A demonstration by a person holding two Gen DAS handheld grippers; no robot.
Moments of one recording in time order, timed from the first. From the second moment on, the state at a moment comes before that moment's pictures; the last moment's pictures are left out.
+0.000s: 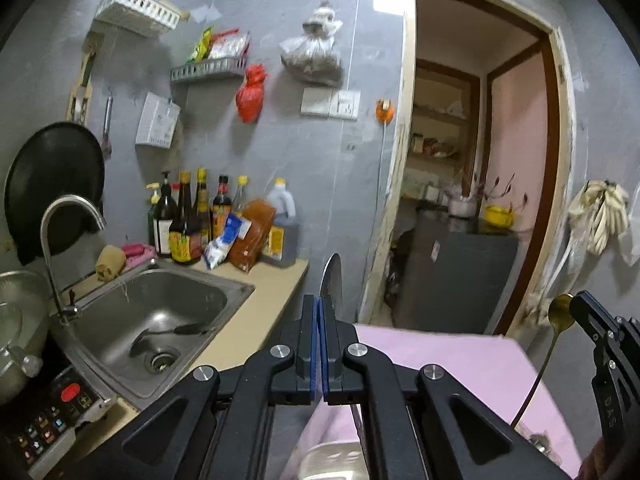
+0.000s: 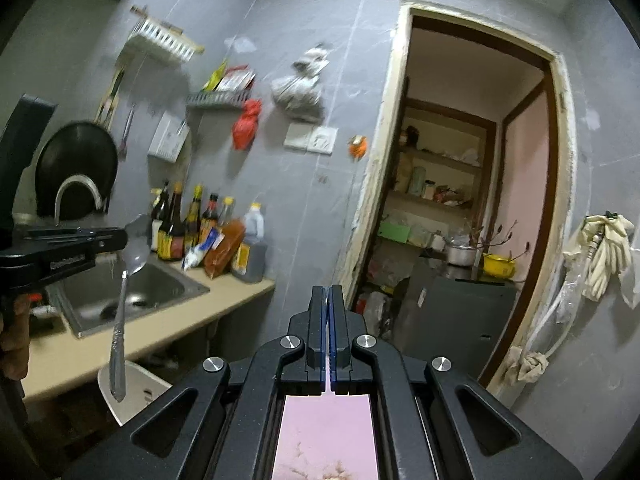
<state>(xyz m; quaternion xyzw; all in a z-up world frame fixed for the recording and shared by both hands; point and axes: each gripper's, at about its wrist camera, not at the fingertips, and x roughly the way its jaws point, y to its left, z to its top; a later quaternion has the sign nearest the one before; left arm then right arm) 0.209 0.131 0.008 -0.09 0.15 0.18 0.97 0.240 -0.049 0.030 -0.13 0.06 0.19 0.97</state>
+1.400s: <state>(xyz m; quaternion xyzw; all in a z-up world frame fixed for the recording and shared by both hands) 0.188 0.073 -0.026 -0.10 0.25 0.09 0.96 0.231 -0.148 0.005 -0.04 0.15 0.19 0.97</state>
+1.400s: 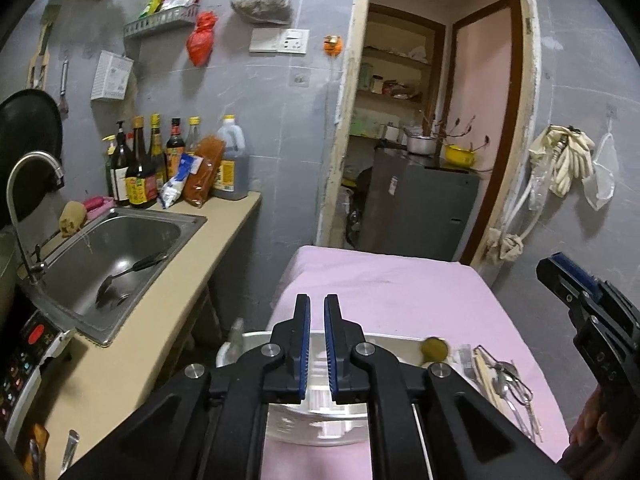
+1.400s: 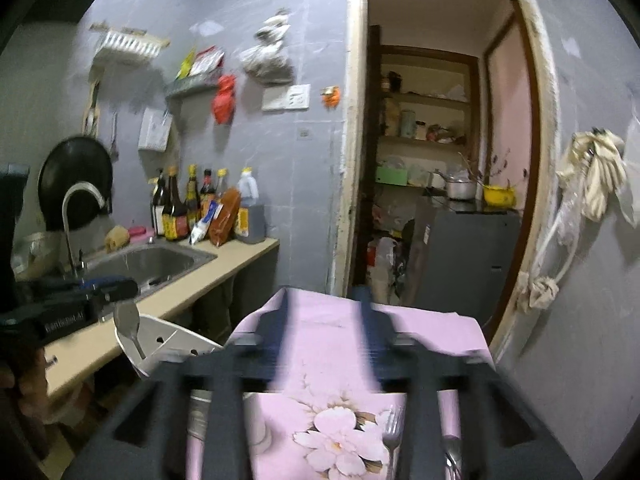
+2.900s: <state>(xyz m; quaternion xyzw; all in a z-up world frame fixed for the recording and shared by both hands) 0.253 -0.137 -0.107 -0.06 0.27 0.06 0.96 0.298 -0.382 -0.109 0.02 0.27 0.12 0.95</state>
